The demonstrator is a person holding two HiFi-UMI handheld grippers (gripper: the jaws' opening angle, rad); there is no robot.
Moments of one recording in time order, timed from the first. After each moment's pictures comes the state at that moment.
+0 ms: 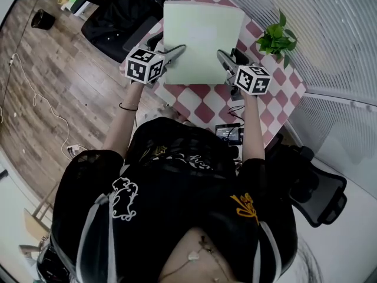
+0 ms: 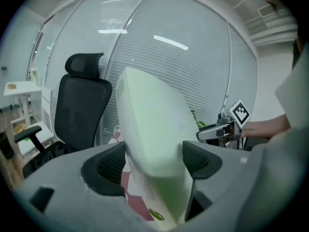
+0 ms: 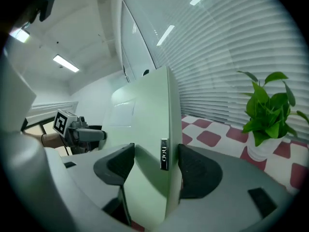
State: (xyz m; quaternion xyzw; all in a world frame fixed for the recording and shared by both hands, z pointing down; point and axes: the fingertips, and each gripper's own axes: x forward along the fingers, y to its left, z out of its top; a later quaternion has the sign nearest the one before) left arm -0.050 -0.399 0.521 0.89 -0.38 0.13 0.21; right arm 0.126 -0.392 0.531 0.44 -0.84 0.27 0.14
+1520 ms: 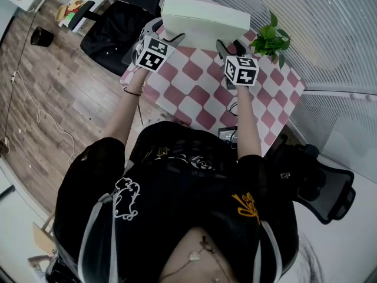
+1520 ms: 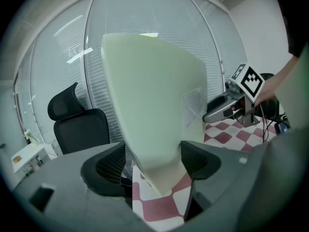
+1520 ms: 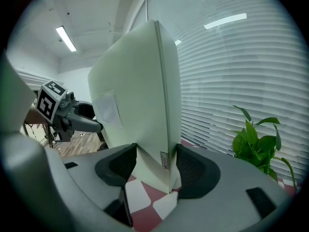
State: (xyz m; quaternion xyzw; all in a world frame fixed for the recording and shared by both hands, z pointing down) left arm -0.026 -0.470 0.497 0.89 -0.39 0.25 -0.01; right arm 0.148 -0.441 0.505 0.55 -0.81 0.13 0.18
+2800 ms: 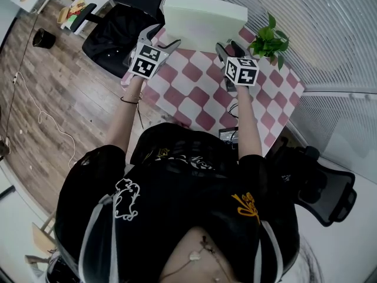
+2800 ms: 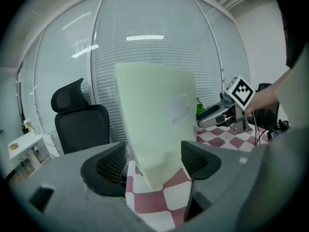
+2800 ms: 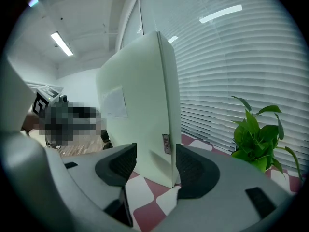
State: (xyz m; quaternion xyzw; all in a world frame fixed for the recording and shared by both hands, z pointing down) left arm -0.044 -0.454 0.497 0.89 -0.39 0.23 0.03; right arm 0.148 -0.445 0.524 0.54 -0.81 0.17 0.18
